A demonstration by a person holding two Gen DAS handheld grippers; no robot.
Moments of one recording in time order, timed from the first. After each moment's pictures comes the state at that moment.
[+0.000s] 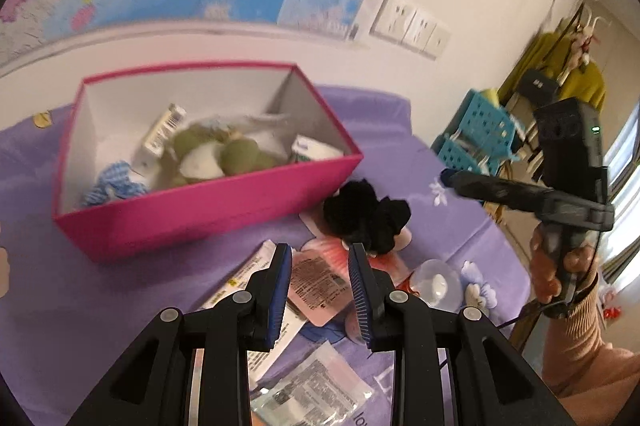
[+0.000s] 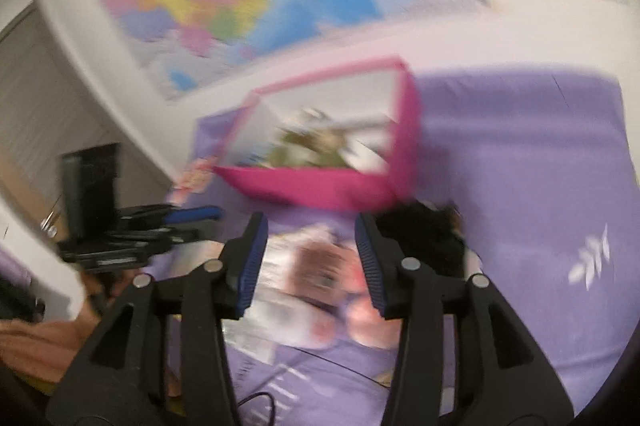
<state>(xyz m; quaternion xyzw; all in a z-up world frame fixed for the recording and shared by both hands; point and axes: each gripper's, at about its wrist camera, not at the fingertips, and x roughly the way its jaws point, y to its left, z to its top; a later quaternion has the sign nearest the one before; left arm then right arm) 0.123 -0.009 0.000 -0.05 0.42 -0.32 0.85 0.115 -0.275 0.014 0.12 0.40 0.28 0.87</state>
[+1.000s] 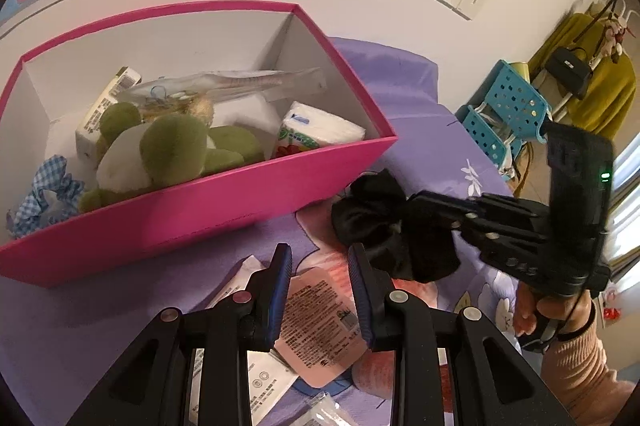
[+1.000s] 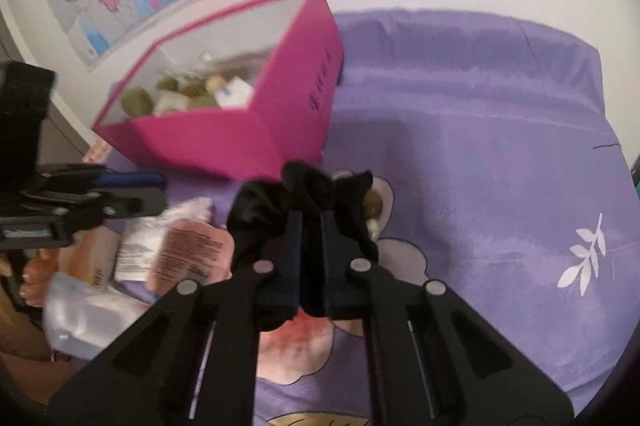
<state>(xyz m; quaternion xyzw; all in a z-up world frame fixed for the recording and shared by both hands) 0.176 -0.065 -0.042 -0.03 0.48 -0.30 0.82 0.150 -0.275 -0.056 0.06 0.42 0.20 0.88</state>
